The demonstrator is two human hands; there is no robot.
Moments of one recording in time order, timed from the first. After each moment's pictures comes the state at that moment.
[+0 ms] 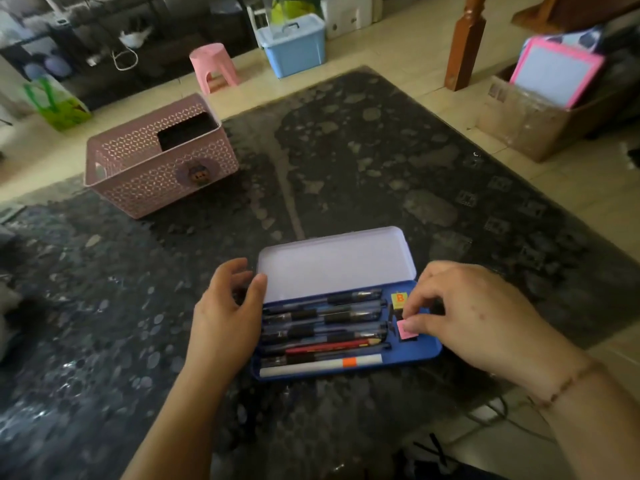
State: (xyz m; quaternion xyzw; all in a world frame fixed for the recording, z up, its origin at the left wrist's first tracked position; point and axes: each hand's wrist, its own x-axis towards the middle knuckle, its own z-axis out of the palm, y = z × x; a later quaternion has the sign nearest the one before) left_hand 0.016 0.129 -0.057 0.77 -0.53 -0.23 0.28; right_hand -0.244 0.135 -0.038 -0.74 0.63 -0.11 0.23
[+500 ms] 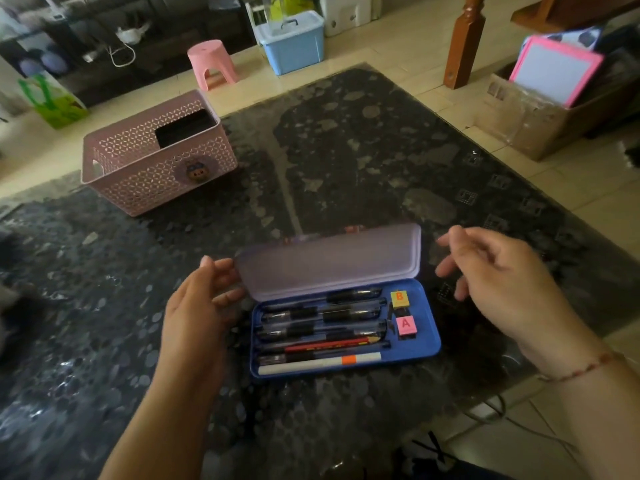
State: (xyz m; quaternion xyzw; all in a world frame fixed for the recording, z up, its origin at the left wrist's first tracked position) left_hand 0.016 0.133 -0.036 0.68 -0.26 -0.45 0.51; right_hand -0.255 0.127 -0.039 -0.52 0.69 -0.36 0.35
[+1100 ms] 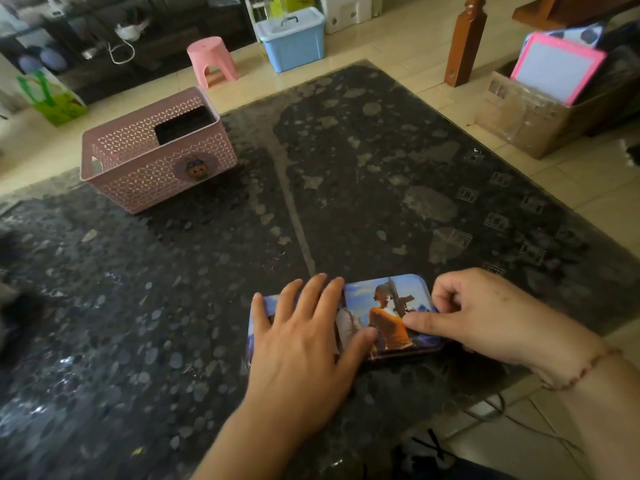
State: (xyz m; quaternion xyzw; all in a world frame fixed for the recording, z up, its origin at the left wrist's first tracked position) left_hand -0.046 0.166 -0.056 0.65 -0.75 -0.11 0.00; right_hand -0.258 0.131 -0.046 -0.63 0.68 -0.08 0.37
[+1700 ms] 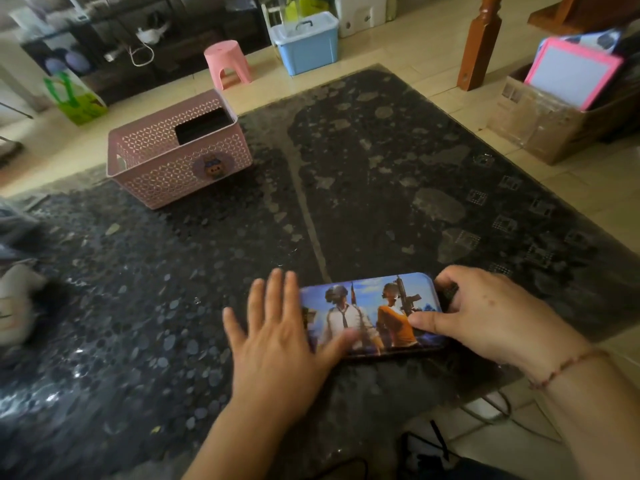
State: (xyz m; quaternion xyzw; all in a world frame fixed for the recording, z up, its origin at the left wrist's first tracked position) left_hand -0.020 0.174 -0.070 0.75 -0.66 -0.11 -0.02; right_hand -0.245 0.135 -0.042 -0.63 0.72 0.00 0.28
